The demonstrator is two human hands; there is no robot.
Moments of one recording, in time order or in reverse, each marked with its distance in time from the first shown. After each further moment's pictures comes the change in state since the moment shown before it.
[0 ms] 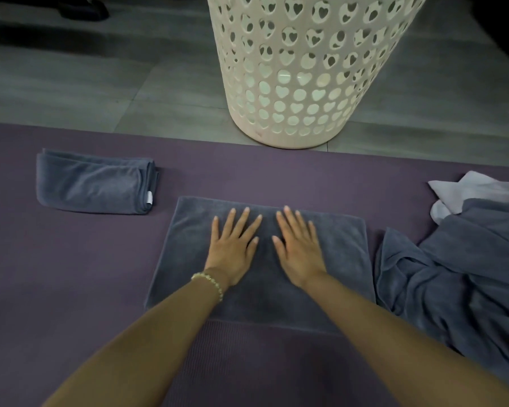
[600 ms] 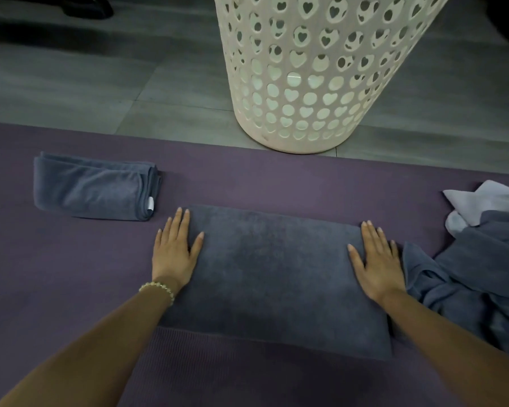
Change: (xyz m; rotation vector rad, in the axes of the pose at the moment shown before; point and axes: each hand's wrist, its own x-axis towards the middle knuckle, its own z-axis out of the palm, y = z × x) left_hand -0.009 -0.101 0.007 -0.248 0.146 -0.335; right_hand -0.015 0.124 -0.018 -0.011 -0.011 0.294
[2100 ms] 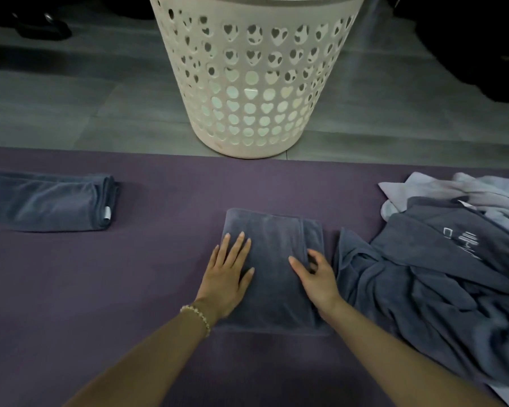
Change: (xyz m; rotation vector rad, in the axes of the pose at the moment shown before) left_hand -0.069 0.144 0.043 0.107 -0.215 0.468; right_hand -0.067 -0.034 -0.016 1.093 -0.003 0.318
